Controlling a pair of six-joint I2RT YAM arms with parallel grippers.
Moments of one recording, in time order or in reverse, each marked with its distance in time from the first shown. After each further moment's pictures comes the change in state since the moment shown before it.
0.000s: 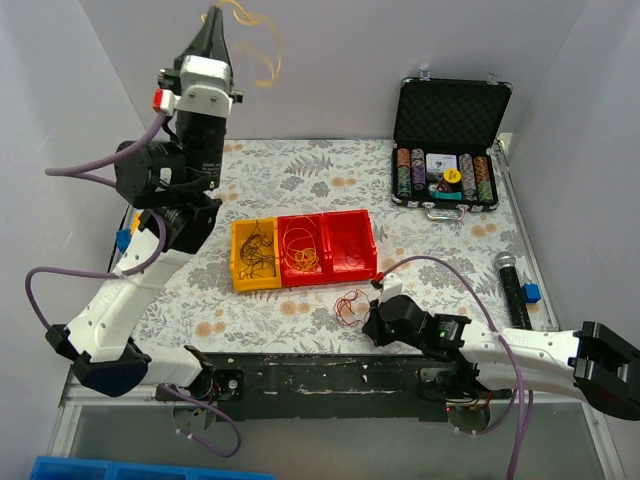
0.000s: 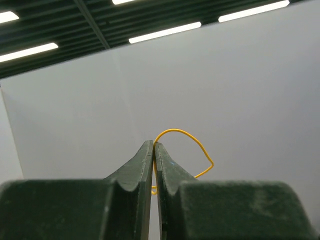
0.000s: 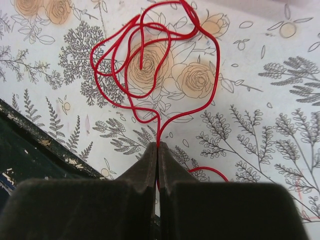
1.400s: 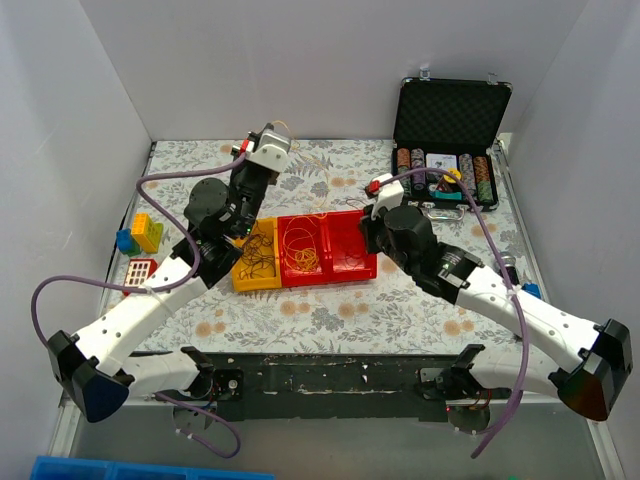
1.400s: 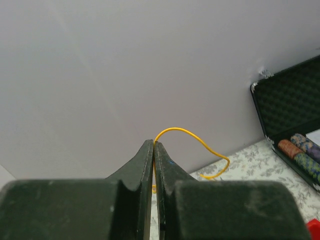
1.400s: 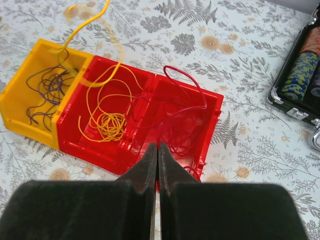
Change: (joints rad) left arm 0.000 -0.195 -0.662 -0.086 -0.078 -0.147; right arm -0.262 0.142 0.698 -0.177 0.127 -0.494
